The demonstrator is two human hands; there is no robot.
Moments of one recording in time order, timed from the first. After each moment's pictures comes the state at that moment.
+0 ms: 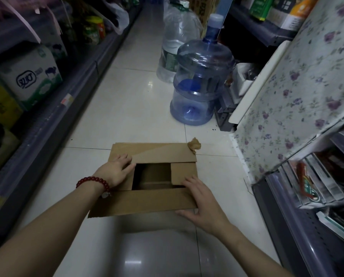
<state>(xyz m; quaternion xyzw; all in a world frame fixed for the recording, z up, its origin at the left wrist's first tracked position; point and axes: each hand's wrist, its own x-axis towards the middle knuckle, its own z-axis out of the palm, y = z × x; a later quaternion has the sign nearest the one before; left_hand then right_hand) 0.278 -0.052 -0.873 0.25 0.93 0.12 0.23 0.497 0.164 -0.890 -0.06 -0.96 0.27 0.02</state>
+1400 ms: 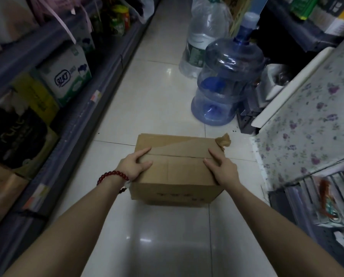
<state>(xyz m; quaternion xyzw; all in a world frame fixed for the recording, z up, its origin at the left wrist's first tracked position) 0.274 -0.070 -0.825 0.07 0.85 0.44 0.28 0.394 0.195 -0.836 -0.31 -0.86 0.40 0.01</state>
